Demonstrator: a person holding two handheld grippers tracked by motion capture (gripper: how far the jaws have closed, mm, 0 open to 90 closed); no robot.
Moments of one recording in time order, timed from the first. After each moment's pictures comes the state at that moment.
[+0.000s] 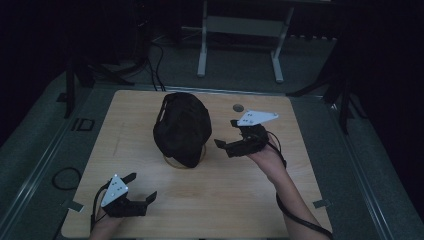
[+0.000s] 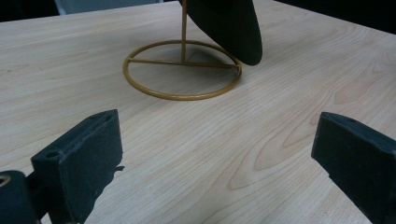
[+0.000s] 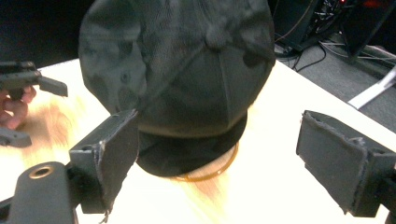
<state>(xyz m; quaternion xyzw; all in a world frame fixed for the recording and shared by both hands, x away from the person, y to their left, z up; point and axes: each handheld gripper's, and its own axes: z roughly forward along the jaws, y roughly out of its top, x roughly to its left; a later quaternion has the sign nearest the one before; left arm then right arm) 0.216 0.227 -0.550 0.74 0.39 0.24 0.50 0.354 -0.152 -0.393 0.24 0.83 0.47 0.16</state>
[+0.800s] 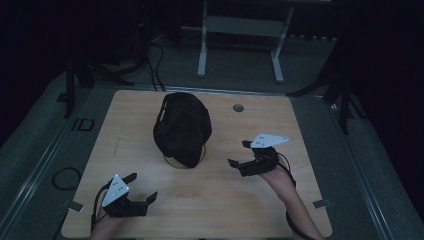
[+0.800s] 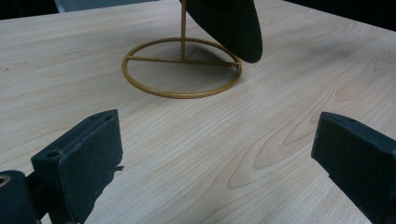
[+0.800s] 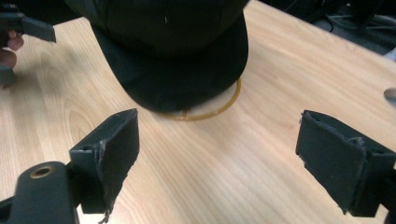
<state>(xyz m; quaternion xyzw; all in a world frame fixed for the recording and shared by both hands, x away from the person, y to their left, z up) 0.216 0.225 -0.551 0.74 0.39 0.23 0.50 0.339 -0.195 -0.459 0.26 0.84 0.46 0.14</state>
